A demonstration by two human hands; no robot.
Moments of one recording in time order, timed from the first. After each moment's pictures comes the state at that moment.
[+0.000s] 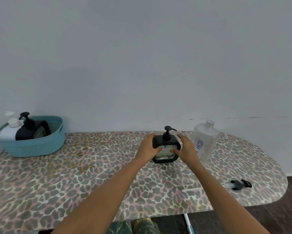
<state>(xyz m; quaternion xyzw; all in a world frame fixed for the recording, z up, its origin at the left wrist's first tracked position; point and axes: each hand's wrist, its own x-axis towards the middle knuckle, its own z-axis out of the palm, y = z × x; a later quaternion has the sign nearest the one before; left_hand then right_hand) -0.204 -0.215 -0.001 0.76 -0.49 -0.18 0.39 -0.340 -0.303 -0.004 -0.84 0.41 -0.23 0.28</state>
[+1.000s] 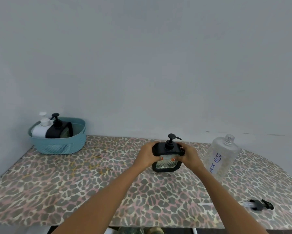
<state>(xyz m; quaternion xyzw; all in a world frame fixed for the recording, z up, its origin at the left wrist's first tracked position) -0.163 -0.159 0.022 0.74 -0.48 -0.18 0.44 -0.297 -0.273 0.027 -0.86 0.34 -0.20 0.33</state>
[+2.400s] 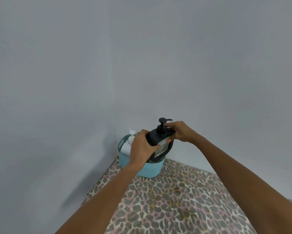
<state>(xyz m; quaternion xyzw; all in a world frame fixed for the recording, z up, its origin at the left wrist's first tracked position) 0.092 0.005 0.084 0.84 -0.23 0.06 0.49 0.067 -0.171 0.133 -0.98 -0.02 -0.06 0.20</state>
